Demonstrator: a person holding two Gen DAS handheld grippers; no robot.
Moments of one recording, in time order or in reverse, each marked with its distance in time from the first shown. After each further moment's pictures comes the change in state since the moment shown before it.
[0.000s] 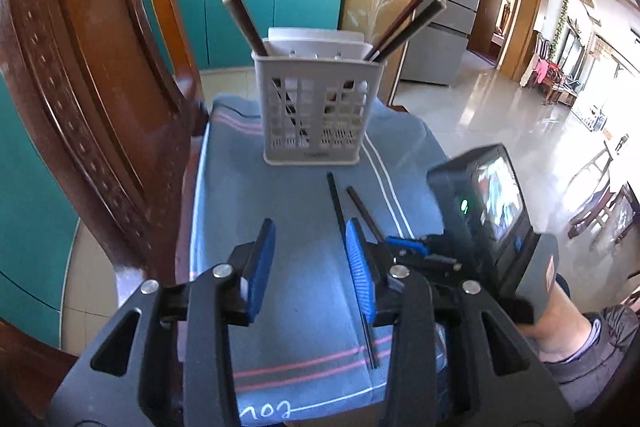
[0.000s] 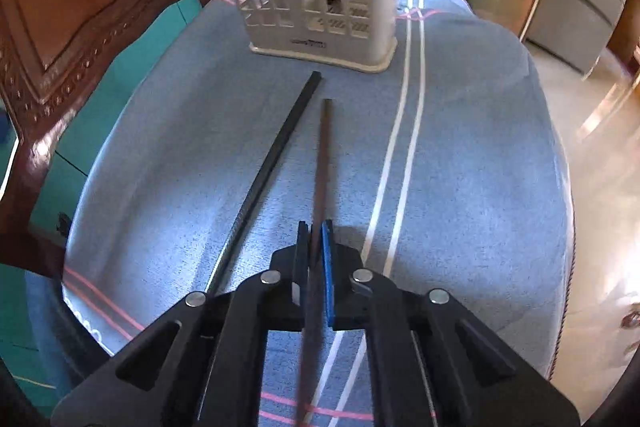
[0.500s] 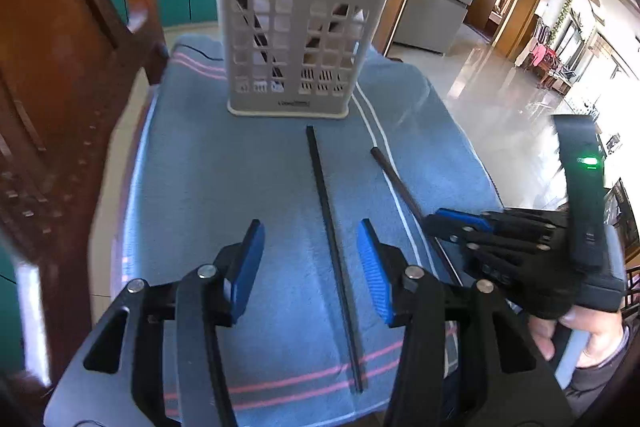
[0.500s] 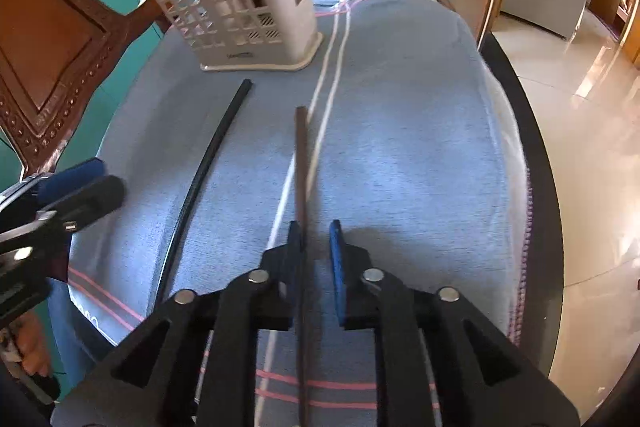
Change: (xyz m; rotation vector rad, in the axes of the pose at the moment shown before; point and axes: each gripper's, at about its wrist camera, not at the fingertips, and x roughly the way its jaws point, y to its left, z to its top) left arm 0.084 -0.010 -0.004 -0.045 0.158 -0.062; right arm -0.030 -0.057 -0.017 0.115 -0.019 0.005
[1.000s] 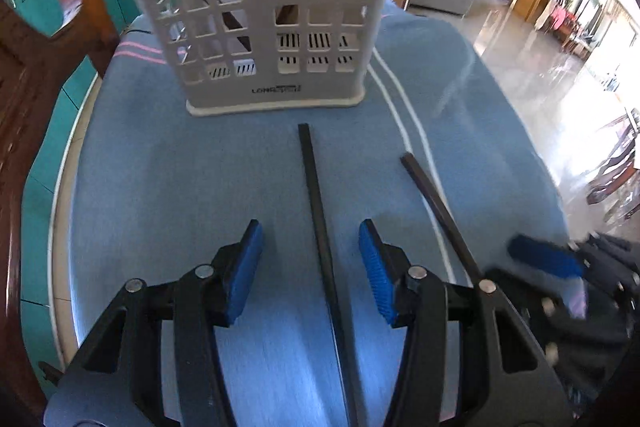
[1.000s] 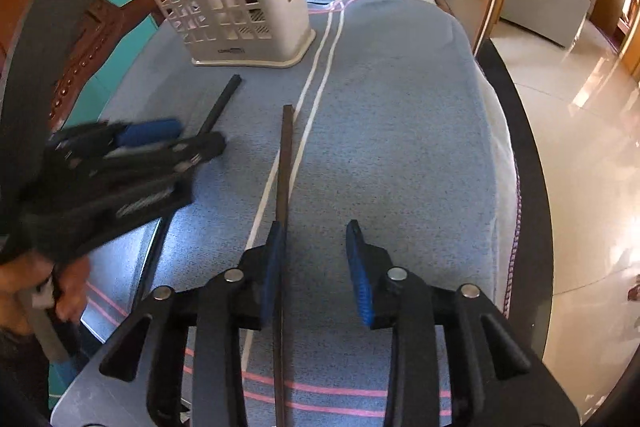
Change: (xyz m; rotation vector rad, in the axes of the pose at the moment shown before) left arm 0.092 -0.023 0.036 0.076 0.118 0.112; right arm 0.010 0.002 0.005 -0.056 0.018 -0.026
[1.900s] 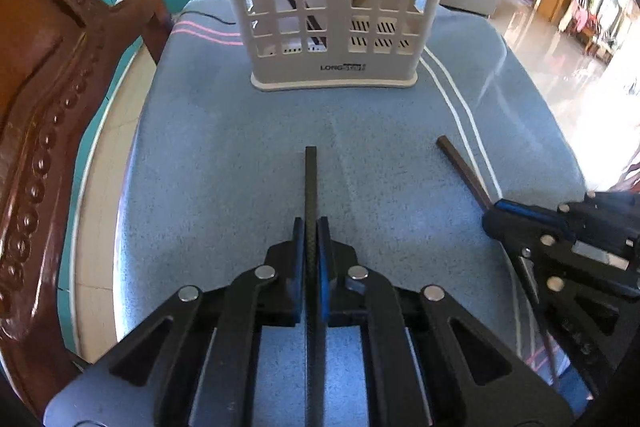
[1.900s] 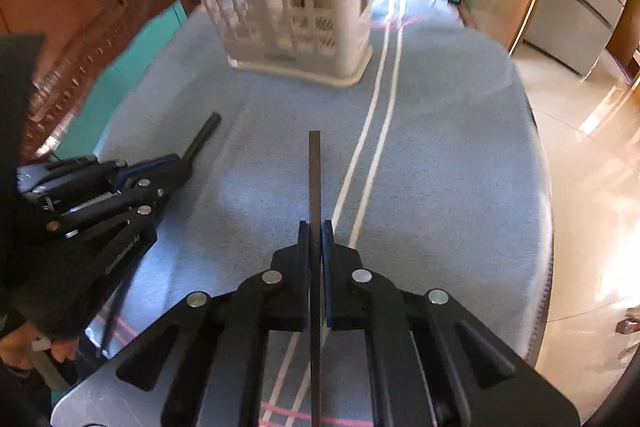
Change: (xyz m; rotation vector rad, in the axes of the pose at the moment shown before) left arm -0.024 0.028 -0.032 -0.054 -0.005 0.071; right arm 0.005 0.041 0.024 -0.081 -0.032 0.013
